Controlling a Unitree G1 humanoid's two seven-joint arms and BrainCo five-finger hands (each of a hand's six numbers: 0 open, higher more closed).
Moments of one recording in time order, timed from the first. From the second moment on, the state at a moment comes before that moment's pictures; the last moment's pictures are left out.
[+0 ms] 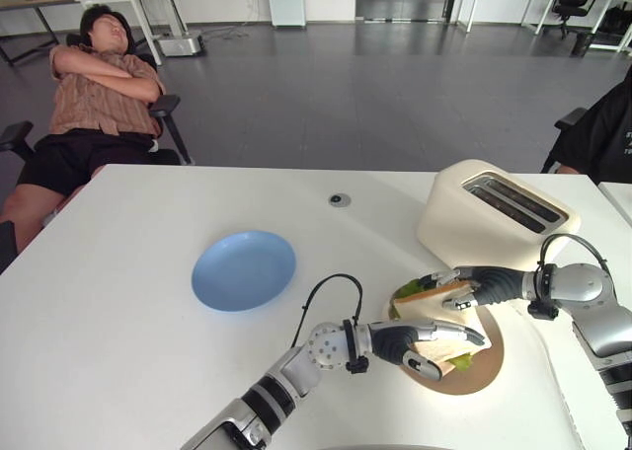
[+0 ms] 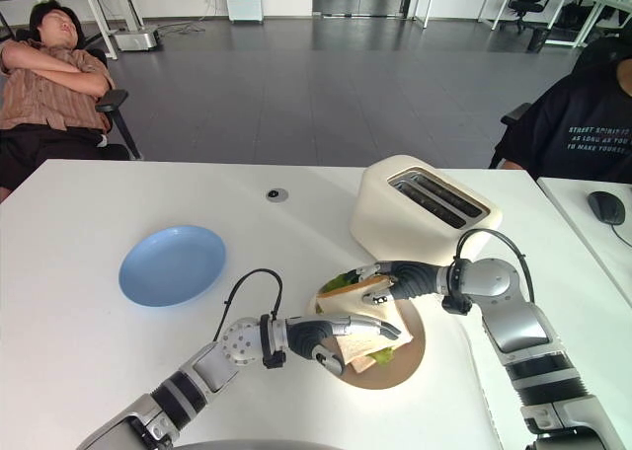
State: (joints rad) left arm -0.26 0.15 -0.69 0.36 0.15 -0.60 -0.55; right arm -0.21 -0.80 0.15 0.02 0.10 0.05 1.05
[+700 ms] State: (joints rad) left arm -0.30 0.16 -0.59 0.43 0.14 -0.58 -0.59; right arm -0.52 -0.61 -0.08 -0.04 0.12 -0.07 0.66
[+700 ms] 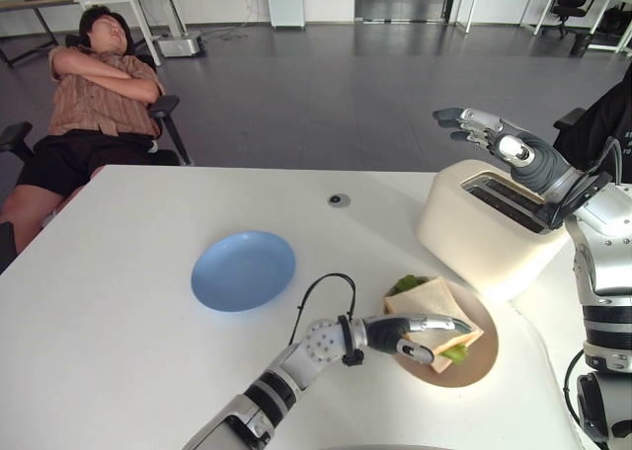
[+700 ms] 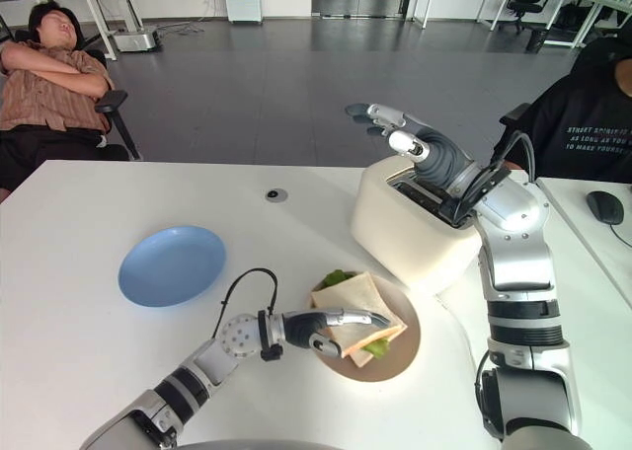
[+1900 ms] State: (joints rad) left arm -0.02 0.67 -0.51 -0.18 -0.24 0.14 -1.09; right arm 0.15 -1.06 0.31 -0.43 0.20 0.33 1.31
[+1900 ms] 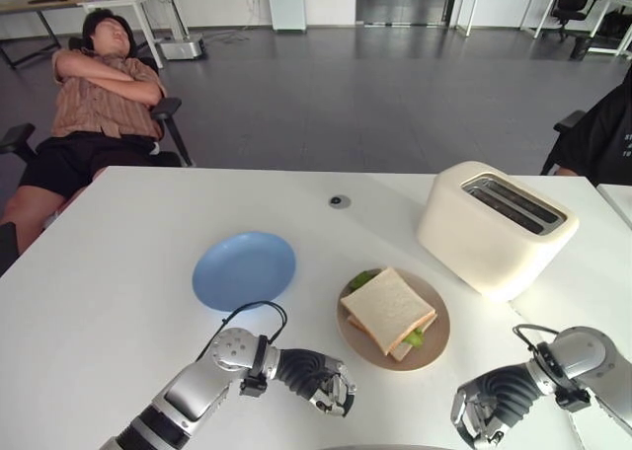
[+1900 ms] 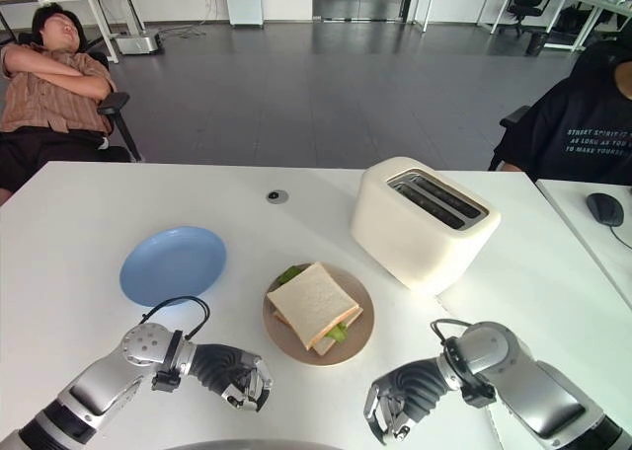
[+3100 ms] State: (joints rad) left arm -0.78 0.32 -0.30 1.15 0.14 -0.55 -0.72; right arm -0.60 -0.47 0.21 0.53 -0.09 -0.16 0.74
